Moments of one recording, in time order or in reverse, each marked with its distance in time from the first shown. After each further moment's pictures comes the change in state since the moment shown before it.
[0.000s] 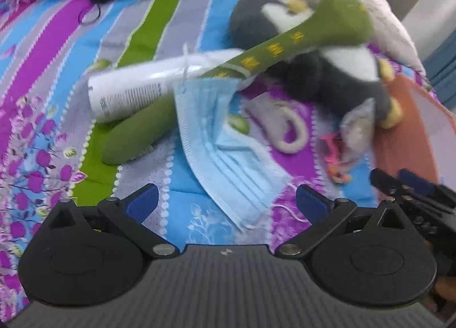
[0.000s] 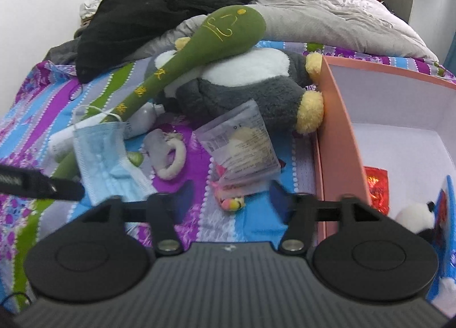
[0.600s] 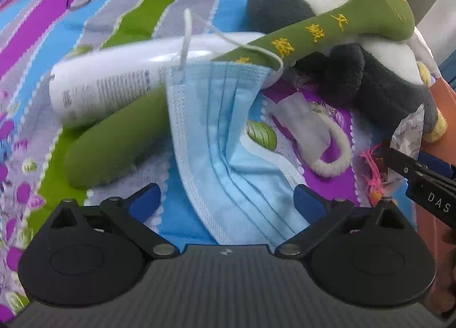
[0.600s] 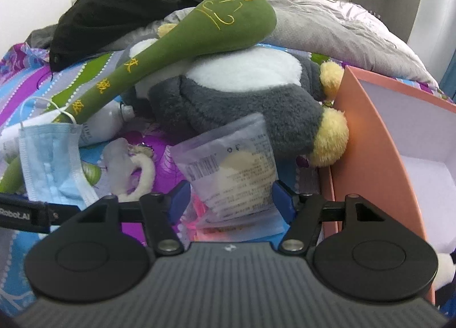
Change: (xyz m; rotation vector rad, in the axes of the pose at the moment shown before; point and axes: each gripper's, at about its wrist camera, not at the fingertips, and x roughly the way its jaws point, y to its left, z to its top) left arm 0.076 0.010 0.005 -0.005 -0.062 0.026; right arm 0.066 0.011 0.012 -0.110 -0.029 -0.104
